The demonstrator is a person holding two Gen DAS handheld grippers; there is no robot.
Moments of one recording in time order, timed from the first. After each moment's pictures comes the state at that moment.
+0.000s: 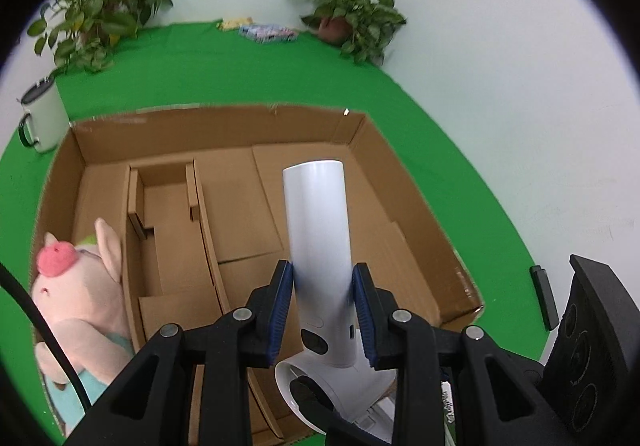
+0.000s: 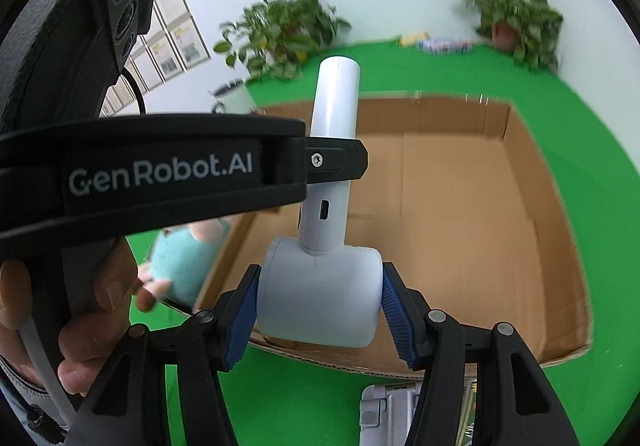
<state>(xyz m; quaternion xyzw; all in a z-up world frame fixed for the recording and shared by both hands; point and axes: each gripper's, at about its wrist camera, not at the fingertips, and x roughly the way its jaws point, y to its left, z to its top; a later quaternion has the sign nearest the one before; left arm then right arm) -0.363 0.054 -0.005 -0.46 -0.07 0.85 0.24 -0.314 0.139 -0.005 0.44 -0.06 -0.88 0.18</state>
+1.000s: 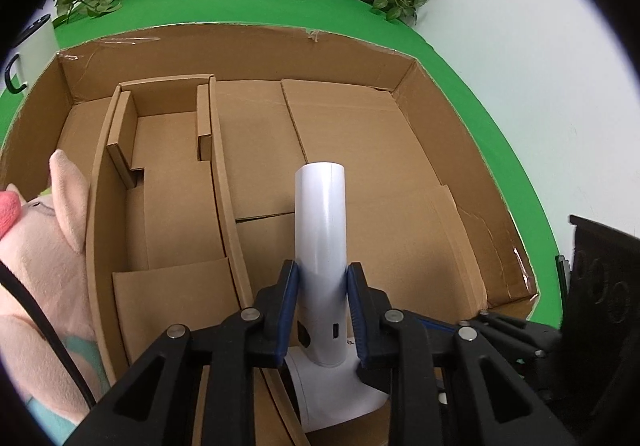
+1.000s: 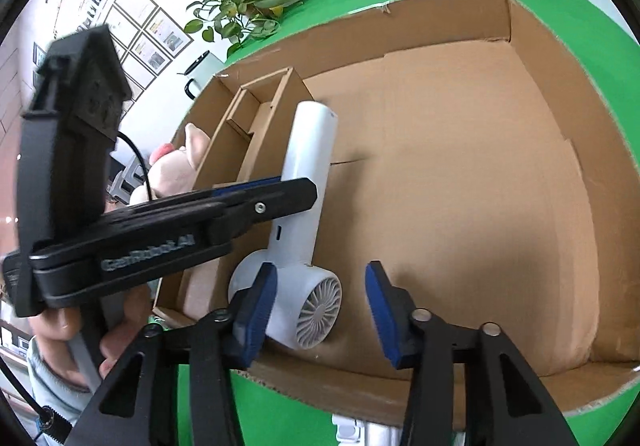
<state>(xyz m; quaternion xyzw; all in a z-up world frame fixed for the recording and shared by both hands) -0.392 0.051 -0.066 -0.53 -0.07 0.82 0.21 -0.376 0.189 -0.073 0.52 -0.15 -0.82 0.21</state>
